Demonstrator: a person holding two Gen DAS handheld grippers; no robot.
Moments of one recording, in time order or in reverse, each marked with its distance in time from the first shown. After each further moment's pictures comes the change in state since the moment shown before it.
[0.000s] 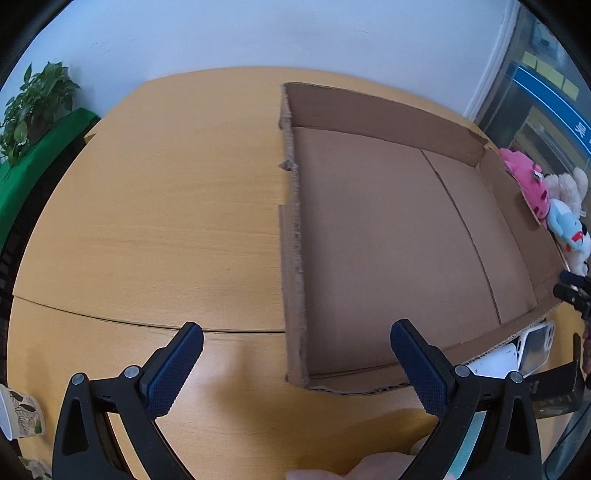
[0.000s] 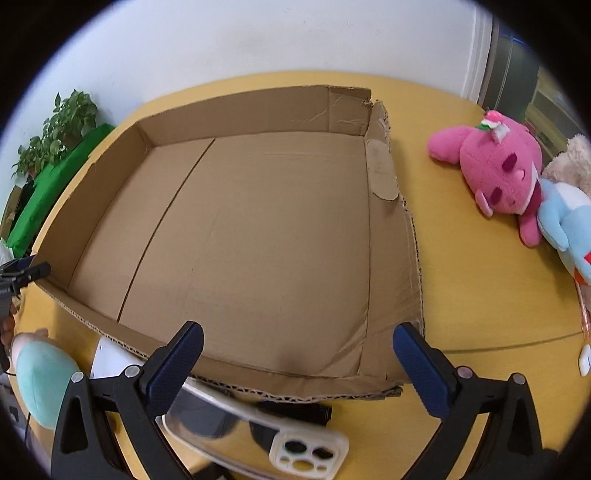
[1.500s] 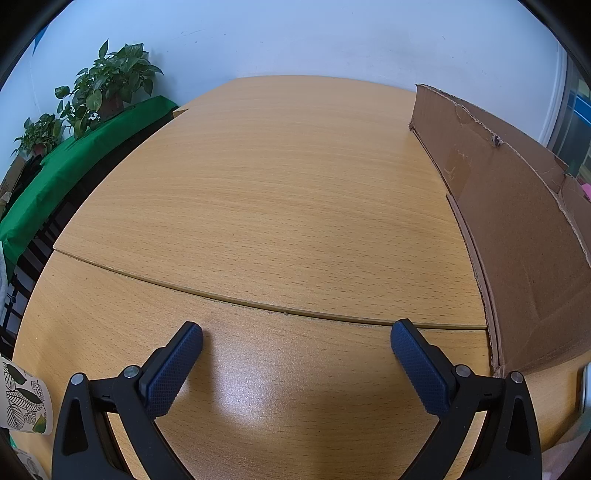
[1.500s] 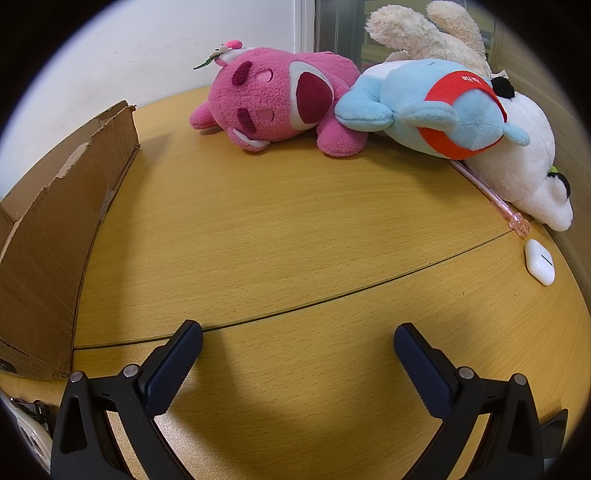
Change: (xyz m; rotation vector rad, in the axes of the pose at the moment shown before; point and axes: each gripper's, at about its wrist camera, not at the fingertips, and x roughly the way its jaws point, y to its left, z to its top) left arm 0.046 0.120 -0.023 -0.109 -0.087 0.245; right arm 0.029 -0.189 -0.069 0.356 -0.143 -0.320
